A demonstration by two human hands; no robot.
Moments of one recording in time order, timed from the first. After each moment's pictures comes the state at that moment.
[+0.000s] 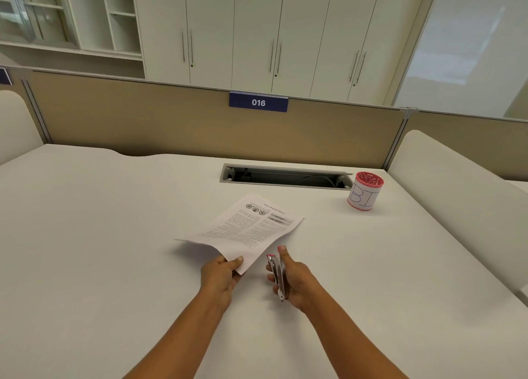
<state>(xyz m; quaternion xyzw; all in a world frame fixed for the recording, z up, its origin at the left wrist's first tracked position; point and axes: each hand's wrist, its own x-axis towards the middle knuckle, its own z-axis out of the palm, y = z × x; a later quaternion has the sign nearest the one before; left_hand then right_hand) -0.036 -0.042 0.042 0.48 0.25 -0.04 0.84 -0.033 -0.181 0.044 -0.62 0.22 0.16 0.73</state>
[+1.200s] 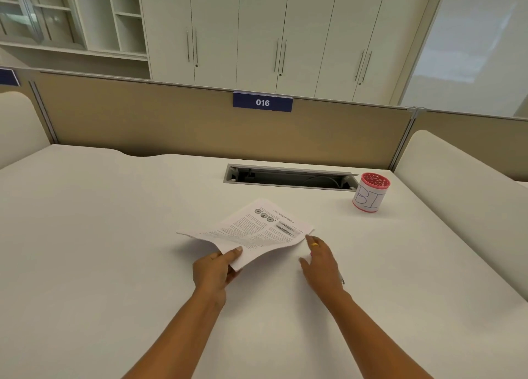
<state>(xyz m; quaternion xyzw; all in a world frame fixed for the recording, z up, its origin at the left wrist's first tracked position) -0.037 -0.030 0.055 0.52 0.27 0.01 0.81 -0.008 -0.229 0.026 -0.95 0.04 -0.07 0.29</state>
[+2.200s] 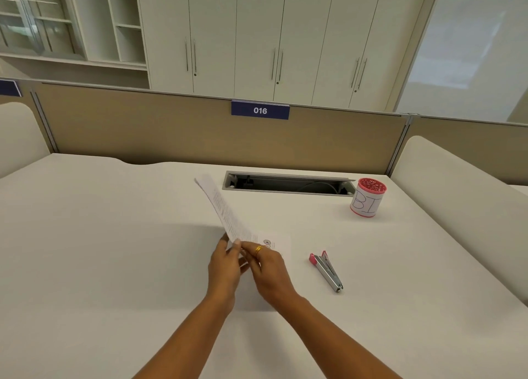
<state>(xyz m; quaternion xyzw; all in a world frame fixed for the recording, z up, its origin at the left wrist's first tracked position) -0.046 -0.050 0.074 0.63 0.12 0.04 0.77 -0.031 -0.139 0.053 -0.86 -0.18 -0.10 0.46</state>
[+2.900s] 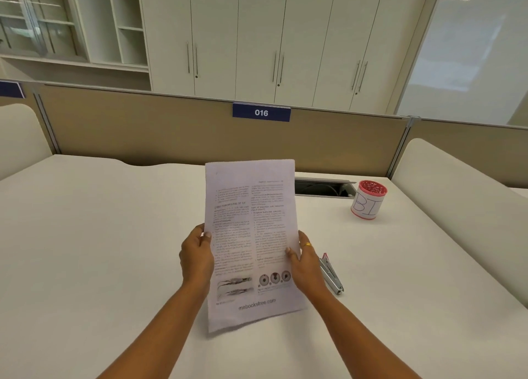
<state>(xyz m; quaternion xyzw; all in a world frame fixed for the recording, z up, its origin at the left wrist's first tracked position) -0.024 -0.008 0.074 0.71 0.17 0.16 0.67 -0.011 -0.194 0.049 -0.87 0.04 -0.08 0.49</state>
